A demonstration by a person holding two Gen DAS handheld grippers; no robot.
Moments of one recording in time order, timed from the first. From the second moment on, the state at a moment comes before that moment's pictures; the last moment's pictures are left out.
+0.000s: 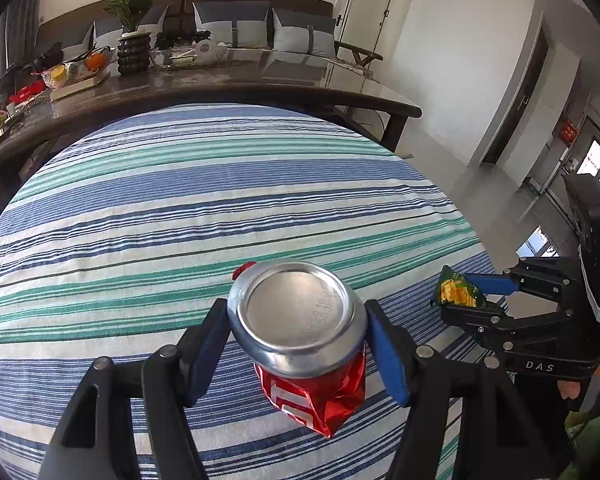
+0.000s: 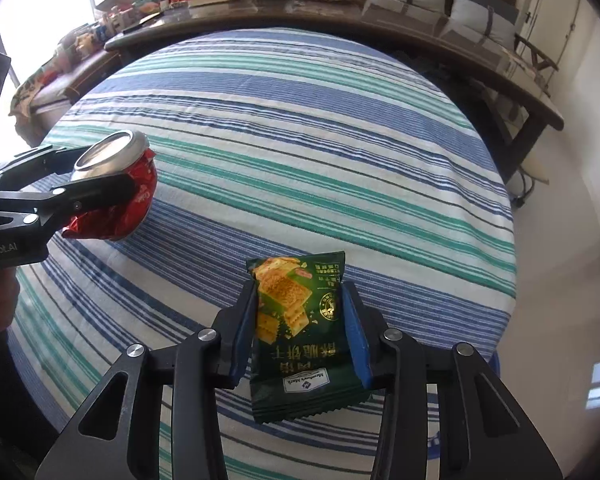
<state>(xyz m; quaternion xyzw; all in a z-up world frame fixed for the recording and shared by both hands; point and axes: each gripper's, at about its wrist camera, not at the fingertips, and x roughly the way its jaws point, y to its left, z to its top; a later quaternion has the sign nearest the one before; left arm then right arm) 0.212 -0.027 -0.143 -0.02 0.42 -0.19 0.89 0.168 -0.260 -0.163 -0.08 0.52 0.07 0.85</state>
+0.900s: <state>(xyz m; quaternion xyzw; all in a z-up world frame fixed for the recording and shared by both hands) 0.181 -0.235 -0.111 0.04 0.41 -0.30 0.86 0.093 -0.440 -0.121 0.07 0.49 -0.03 0.87</state>
